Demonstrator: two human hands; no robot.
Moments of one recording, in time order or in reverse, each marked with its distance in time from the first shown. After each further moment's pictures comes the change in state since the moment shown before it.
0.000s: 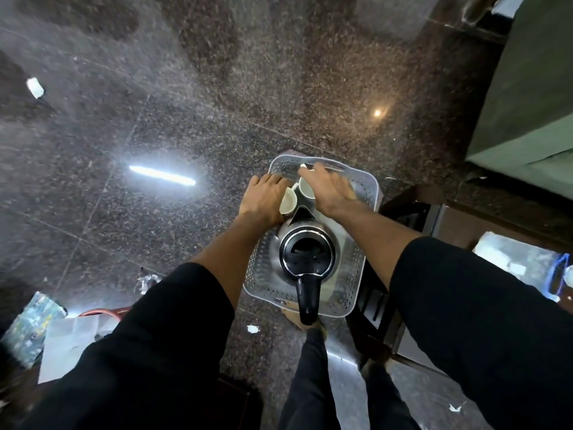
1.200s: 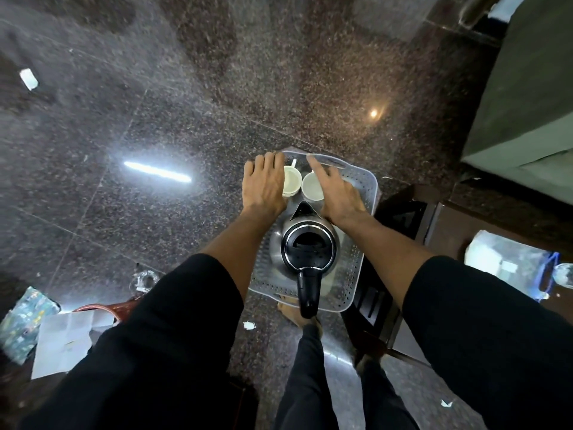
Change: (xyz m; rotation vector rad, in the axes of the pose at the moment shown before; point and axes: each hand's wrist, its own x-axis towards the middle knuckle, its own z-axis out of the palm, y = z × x) left_hand 0.004 0.010 -0.006 0.149 0.210 -0.224; right_hand -0.032 0.005 0.002 0.145 0.010 0.065
